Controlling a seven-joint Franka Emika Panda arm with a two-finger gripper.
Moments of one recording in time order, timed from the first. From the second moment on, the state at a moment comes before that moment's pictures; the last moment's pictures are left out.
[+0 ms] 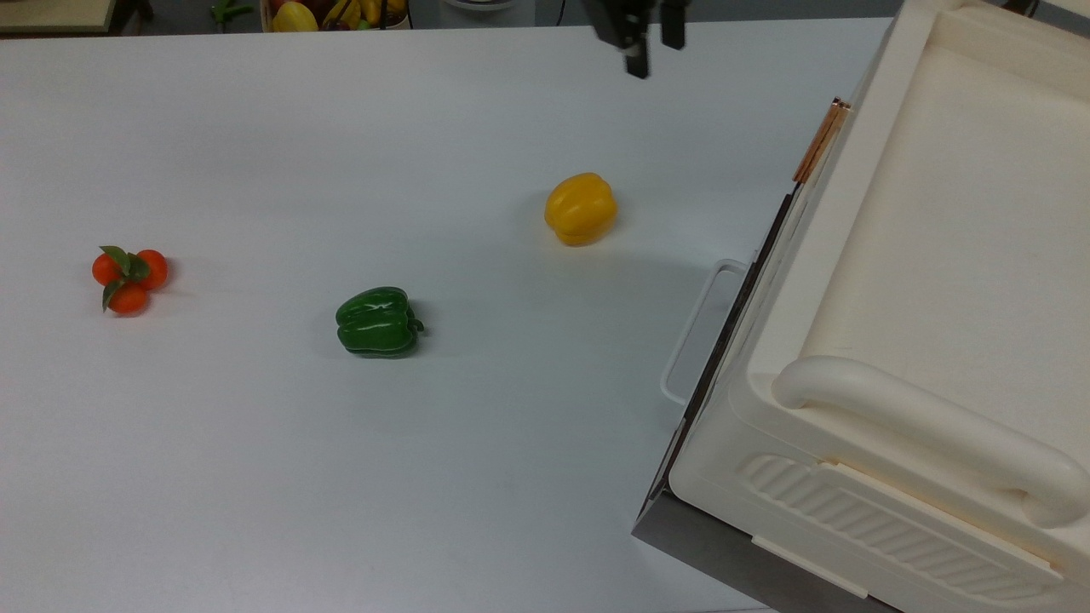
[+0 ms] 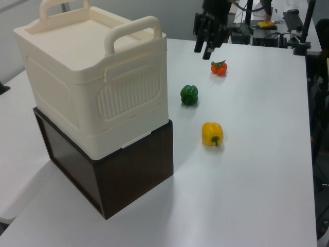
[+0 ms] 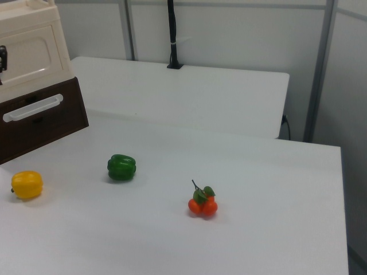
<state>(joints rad) 0.18 0.07 0.16 -1.54 0.09 1.89 -0.55</state>
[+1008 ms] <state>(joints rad) 0.20 0.17 0.26 -1.48 0.16 2.17 -0.57</state>
